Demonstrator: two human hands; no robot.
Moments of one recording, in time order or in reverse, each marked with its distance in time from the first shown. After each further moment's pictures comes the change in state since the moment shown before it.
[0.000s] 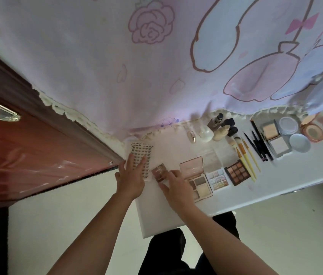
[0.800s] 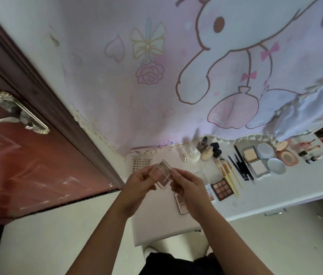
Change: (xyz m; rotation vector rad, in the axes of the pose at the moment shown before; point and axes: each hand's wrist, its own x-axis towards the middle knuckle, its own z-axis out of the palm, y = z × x) left_hand -0.117 0.072 -0.095 -1.412 -0.128 0.255; right_hand -0.073 -0.021 -0.131 1.418 -0.045 0.094
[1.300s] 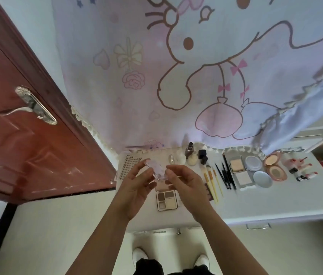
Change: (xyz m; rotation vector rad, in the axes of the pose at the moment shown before) left_hand -0.041 0.009 0.110 -0.522 0.092 0.121; right_hand -0.054 -0.071 -0.071 -0.423 -0.193 -0.272
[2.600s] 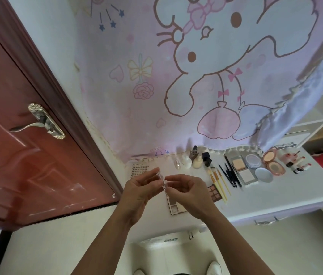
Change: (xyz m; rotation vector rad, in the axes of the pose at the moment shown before) left_hand -0.031 0.033 -0.024 0.213 0.044 -0.009; right_hand -0.029 -0.006 0.044 -0.167 -0.048 -0.085
